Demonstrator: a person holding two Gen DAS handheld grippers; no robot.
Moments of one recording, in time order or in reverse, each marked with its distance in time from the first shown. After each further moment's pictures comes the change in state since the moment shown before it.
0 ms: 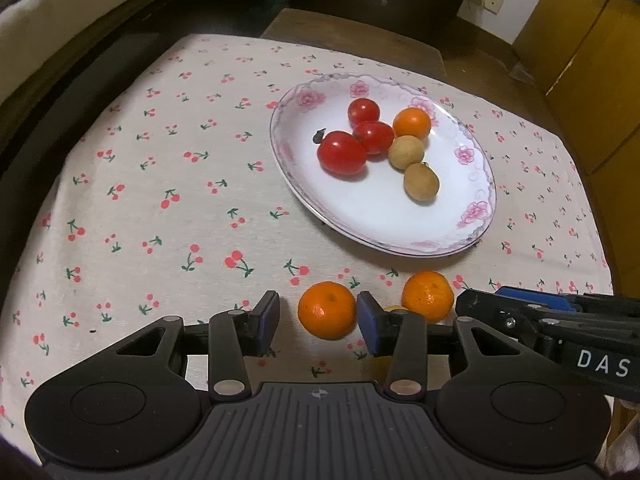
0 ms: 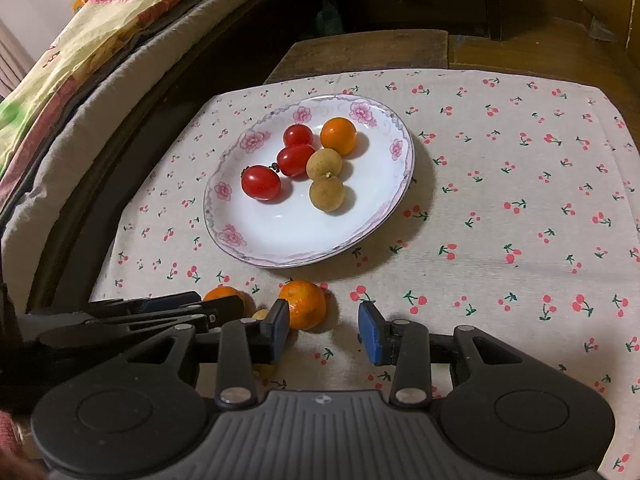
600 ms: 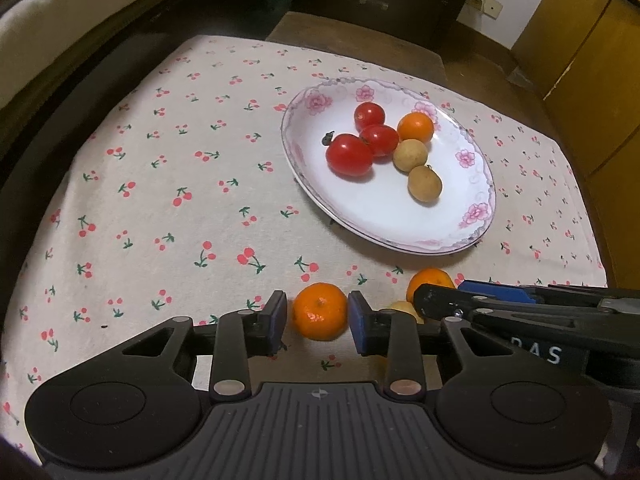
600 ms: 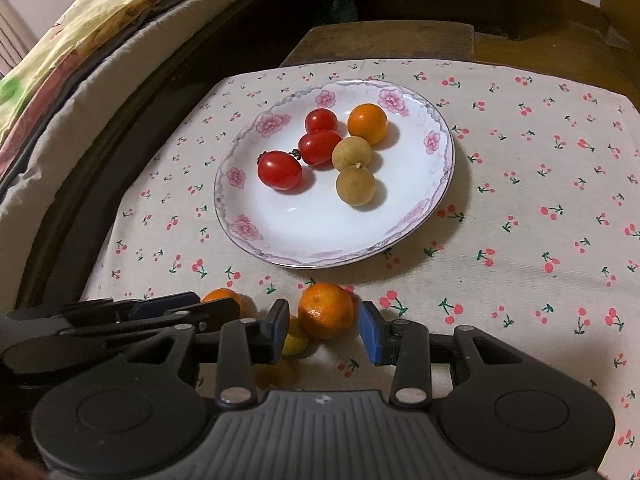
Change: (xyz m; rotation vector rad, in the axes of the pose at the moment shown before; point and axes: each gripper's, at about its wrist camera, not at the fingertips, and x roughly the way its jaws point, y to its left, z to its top) left arm -0.007 0.008 -0.002 -0.007 -0.007 -0.009; right arm 0.025 0.017 0.006 -0.045 0.030 -0.003
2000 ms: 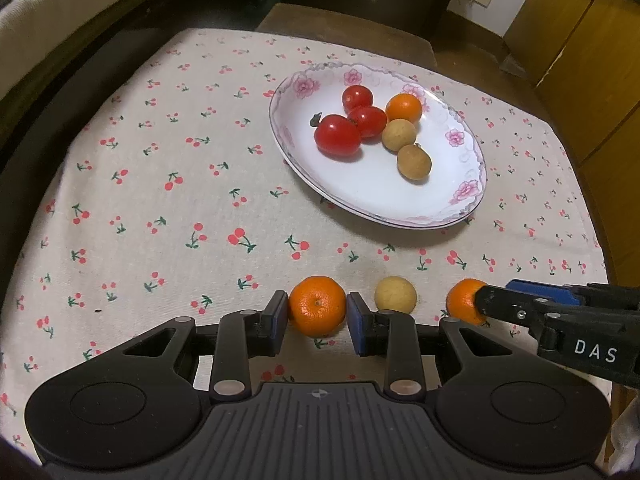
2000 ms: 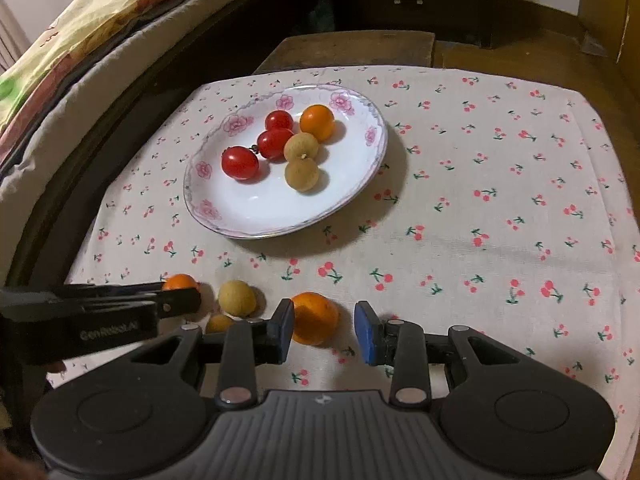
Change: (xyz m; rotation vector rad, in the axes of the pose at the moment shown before) left arm -0.001 -0.005 -0.008 0.033 0.023 -0.008; right arm -0.031 -0.026 -0.024 -0.001 -0.028 -0.050
